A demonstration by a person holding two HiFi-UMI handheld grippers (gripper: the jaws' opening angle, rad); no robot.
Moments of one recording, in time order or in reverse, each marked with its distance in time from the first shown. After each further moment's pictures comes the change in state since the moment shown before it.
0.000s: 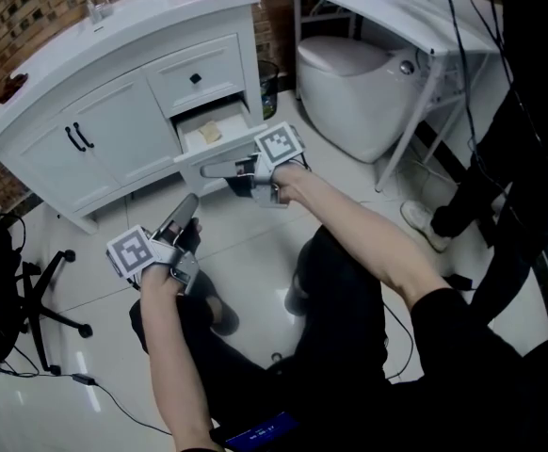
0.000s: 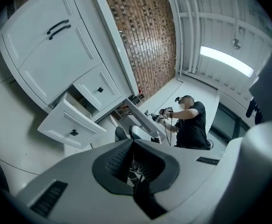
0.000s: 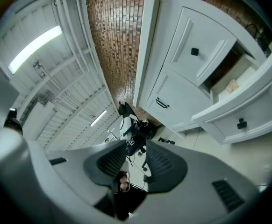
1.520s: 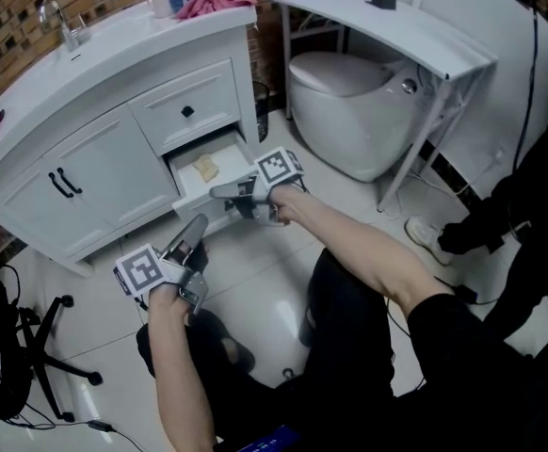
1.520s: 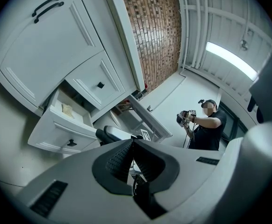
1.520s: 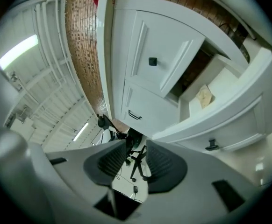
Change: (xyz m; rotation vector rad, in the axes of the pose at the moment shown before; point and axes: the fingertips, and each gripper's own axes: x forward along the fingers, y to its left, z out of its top) left arm 0.070 0.042 0.040 -0.013 0.109 -0.080; right arm -0.008 -0.131 0.065 0.125 -0.094 -0.154
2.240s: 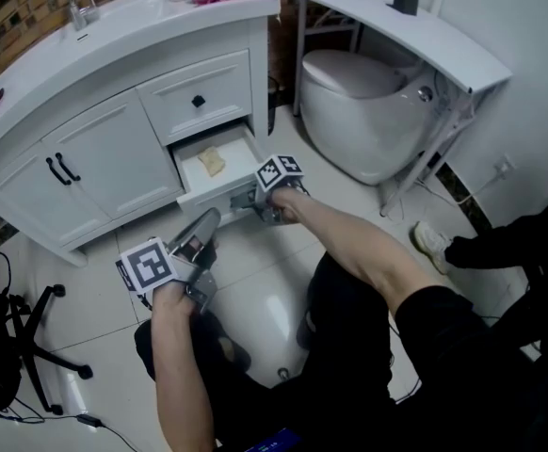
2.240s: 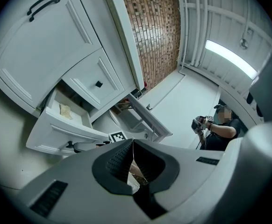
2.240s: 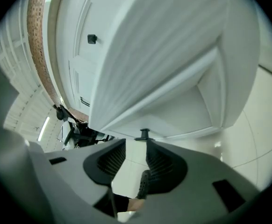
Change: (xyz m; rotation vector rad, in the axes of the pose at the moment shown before) left arm 0.007 0.002 0.004 0.016 0.024 0.006; right arm -0.008 -0.158 -0.031 0.160 0.167 -0.465
